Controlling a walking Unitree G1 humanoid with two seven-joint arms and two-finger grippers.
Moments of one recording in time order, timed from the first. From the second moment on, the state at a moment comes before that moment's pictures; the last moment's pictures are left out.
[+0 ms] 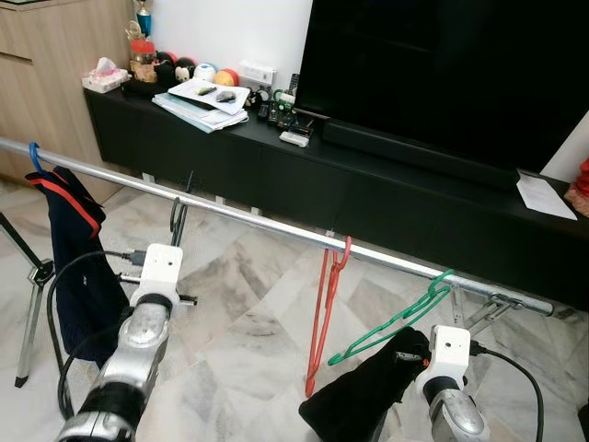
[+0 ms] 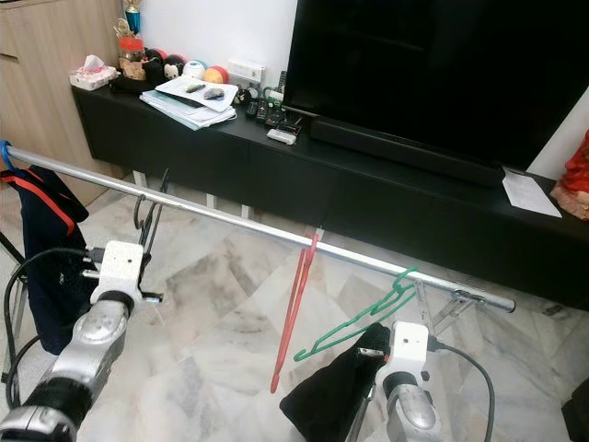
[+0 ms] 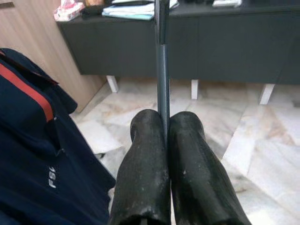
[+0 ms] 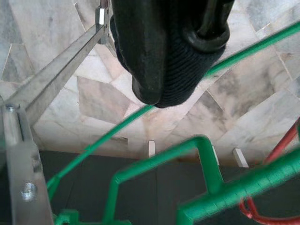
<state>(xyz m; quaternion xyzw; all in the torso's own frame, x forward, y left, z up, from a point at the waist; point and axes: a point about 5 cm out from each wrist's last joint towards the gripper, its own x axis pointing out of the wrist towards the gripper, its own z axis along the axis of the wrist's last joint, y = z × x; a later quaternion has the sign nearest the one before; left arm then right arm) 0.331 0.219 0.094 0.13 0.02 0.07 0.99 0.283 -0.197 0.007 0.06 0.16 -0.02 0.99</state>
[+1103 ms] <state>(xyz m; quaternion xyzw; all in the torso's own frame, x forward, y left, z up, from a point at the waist) 0.260 0.223 0.064 0.07 0.05 0.05 1.00 0.233 -0.196 -0.011 0.04 0.14 -0.06 0.99</state>
